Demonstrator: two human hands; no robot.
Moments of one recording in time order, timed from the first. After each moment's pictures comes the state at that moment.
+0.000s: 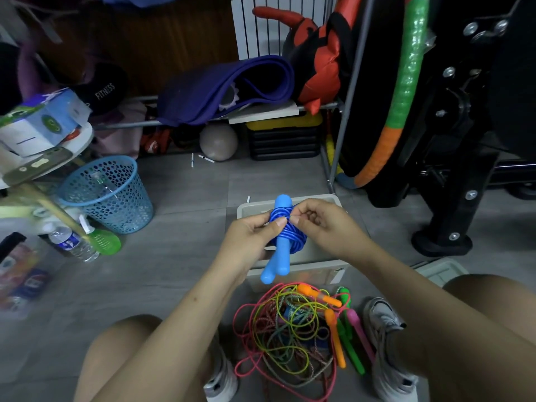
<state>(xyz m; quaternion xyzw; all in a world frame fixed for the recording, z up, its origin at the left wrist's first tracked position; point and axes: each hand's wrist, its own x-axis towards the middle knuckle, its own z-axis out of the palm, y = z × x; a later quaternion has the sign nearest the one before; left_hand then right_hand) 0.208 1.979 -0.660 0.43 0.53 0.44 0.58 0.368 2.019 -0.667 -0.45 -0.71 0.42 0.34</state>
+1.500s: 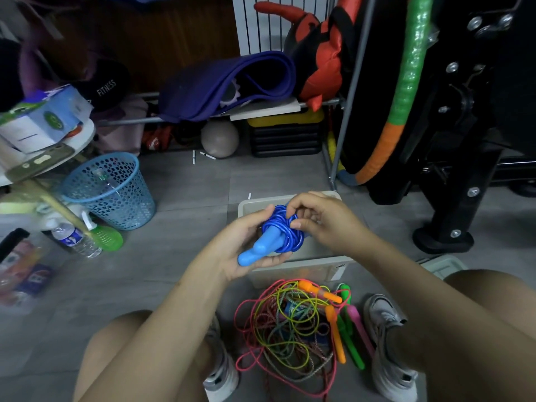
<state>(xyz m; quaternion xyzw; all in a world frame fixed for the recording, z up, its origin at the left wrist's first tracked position) 0.194 1.985 -0.652 0.27 0.44 0.37 0.77 0.370 2.020 -0.657 -0.39 -0.80 0.32 0.32</state>
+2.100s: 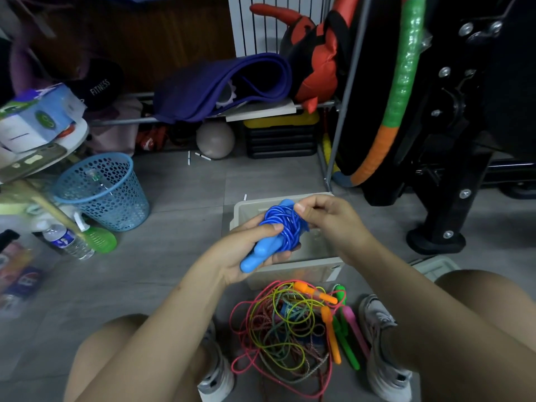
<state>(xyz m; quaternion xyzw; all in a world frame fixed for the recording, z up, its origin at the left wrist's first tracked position) 0.202 1.978 -0.654 0.32 0.43 0.40 0.75 0.365 2.012 -0.660 -0.44 -0.57 0.54 0.43</state>
